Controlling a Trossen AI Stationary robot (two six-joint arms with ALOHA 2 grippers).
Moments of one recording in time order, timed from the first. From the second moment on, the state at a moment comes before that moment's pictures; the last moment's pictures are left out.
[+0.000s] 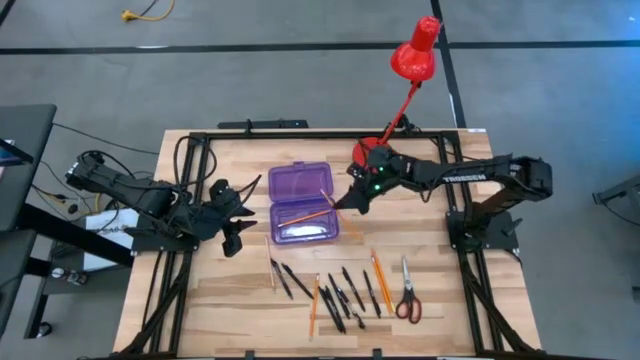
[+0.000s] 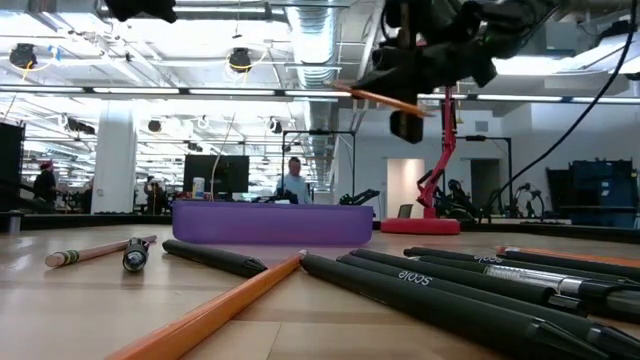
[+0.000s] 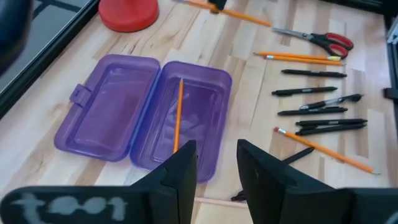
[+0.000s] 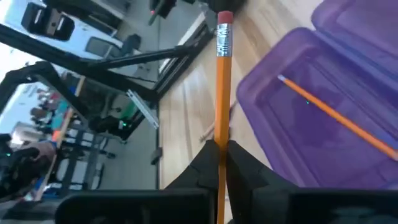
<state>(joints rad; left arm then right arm) -0.42 1.00 1.08 -0.90 -0.49 -0.59 -0.26 1.48 0.83 0.19 -0.61 0.69</state>
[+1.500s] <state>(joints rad) -0.64 1.00 1.08 -0.84 -0.69 -0.77 -0.29 2.05 1.36 -0.11 -0.73 0.23</state>
